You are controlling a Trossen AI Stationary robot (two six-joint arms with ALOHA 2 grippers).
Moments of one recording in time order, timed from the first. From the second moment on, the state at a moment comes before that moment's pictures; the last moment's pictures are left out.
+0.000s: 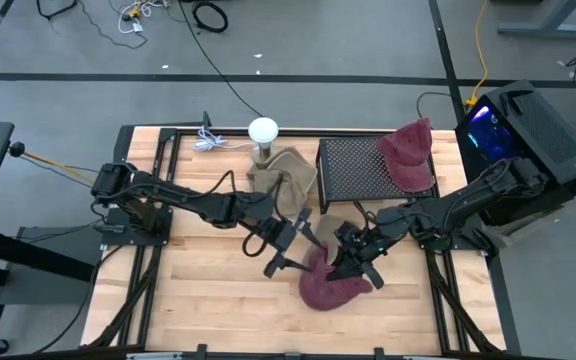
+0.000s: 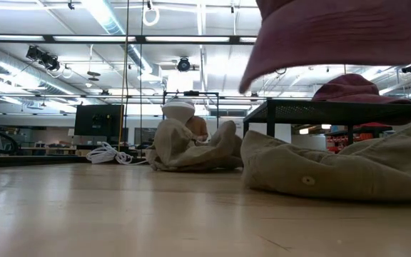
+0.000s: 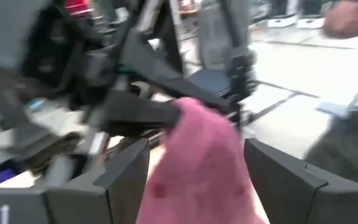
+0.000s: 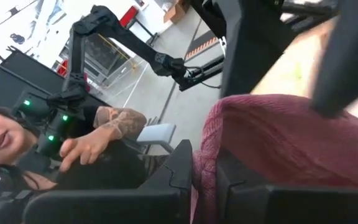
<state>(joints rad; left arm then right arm) -0.17 1.67 1.20 0.37 0.36 0.25 0.36 1.25 0.87 0.18 -0.25 0.71</state>
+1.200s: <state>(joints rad) 0.08 1.40 1.21 -0.27 0.51 -0.06 0.20 1.24 0.88 0.09 0.19 0.31</state>
